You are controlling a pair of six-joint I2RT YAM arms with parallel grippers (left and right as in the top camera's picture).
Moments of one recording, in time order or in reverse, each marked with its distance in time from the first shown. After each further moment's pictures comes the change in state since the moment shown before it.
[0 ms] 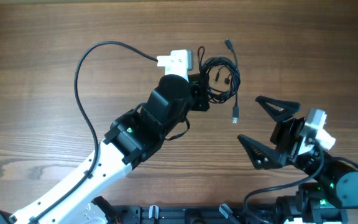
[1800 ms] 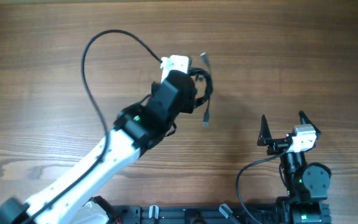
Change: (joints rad) left arm 0.055 0.063 0.000 -0.184 -0.129 0.417; right arm 0.000 -0.443 -0.395 -0.556 0.863 -0.696
